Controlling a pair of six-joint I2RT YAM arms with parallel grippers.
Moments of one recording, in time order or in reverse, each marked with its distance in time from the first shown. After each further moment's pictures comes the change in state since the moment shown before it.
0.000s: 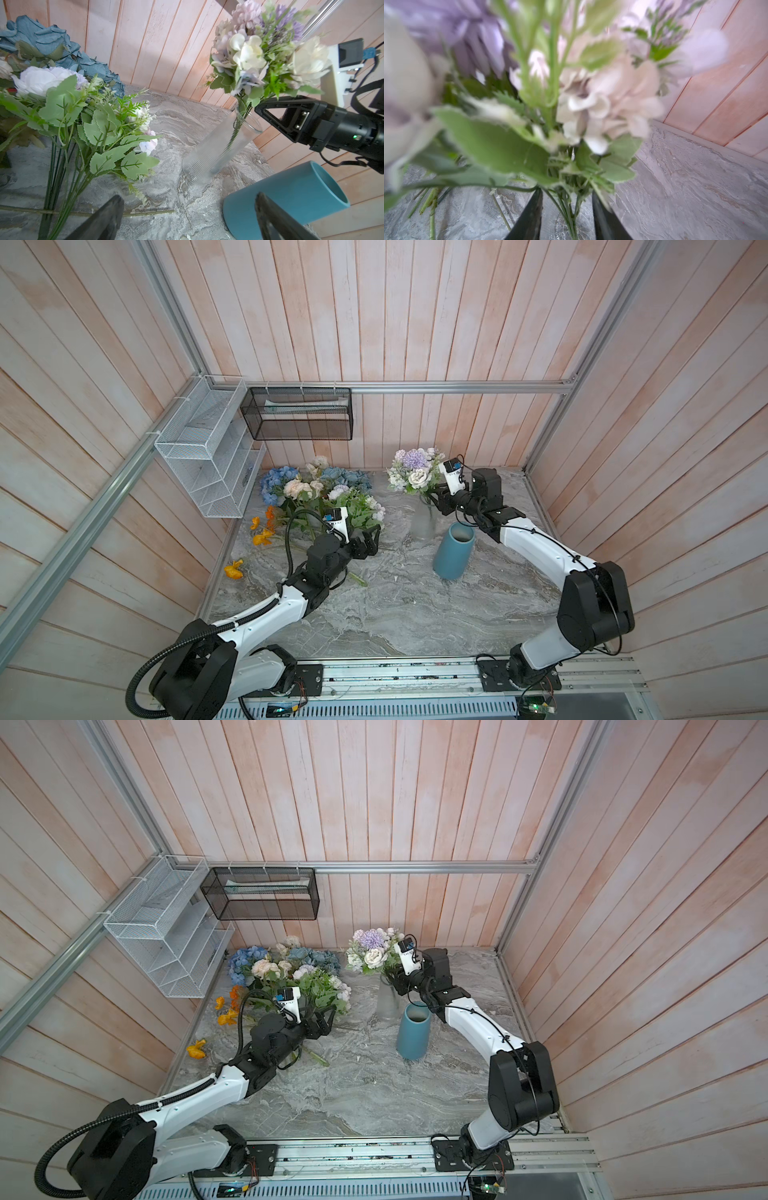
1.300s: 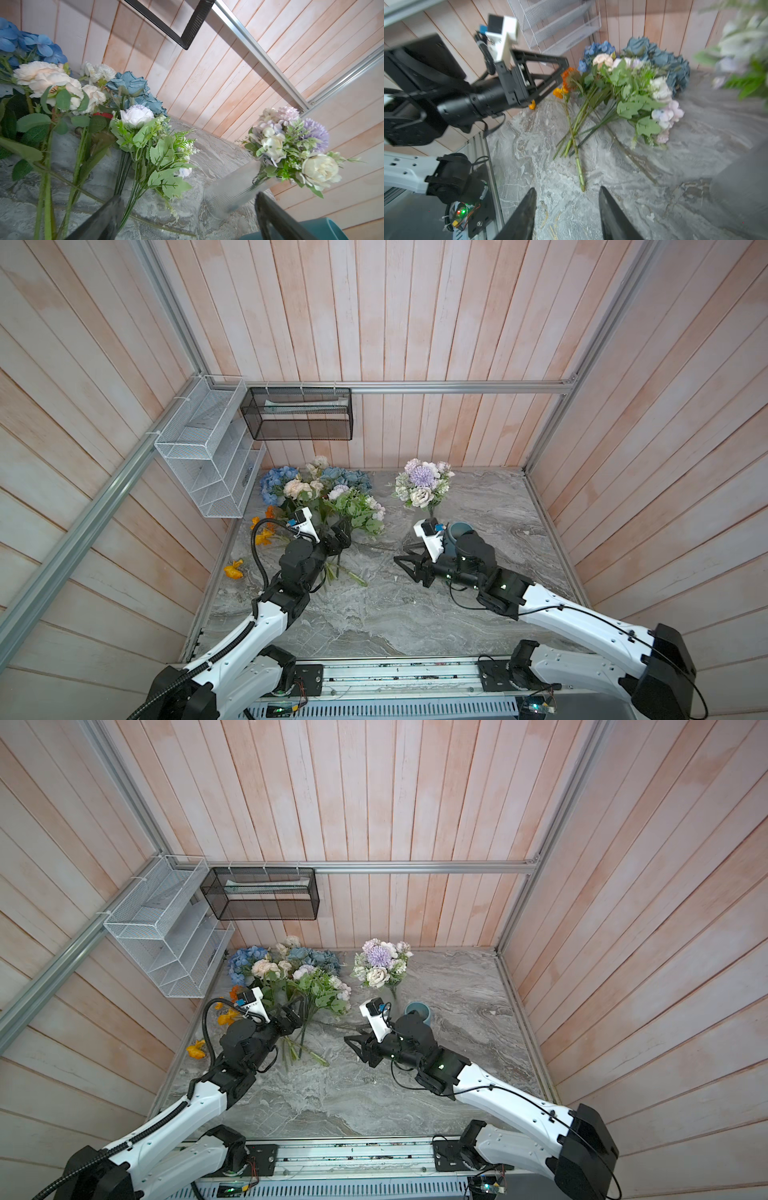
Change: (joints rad) left arm 0.166 -0.234 -0.087 -0.083 -0.077 -0.098; right arm 0.562 -0.428 -0.463 0.105 0.185 0.348
